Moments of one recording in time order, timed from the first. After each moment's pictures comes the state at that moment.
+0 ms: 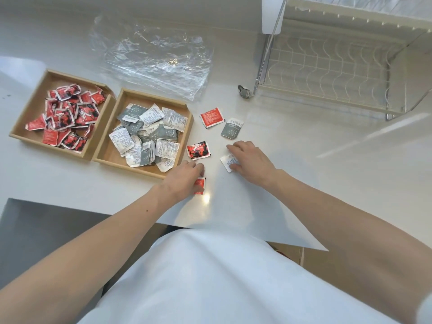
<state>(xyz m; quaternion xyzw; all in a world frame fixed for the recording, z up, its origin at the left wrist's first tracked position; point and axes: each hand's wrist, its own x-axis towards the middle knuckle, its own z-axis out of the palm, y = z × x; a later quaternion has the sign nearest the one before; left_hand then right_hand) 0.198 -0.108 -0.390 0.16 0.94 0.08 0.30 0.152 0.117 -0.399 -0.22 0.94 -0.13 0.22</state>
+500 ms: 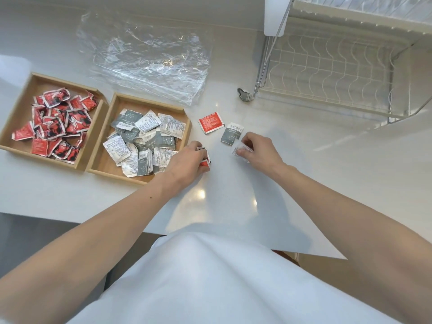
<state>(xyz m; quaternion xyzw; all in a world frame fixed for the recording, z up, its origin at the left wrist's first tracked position) 0.143 -0.102 -0.379 0.13 0.95 0.14 0.24 0.114 0.127 -0.389 0.01 0.90 -0.37 0.22</state>
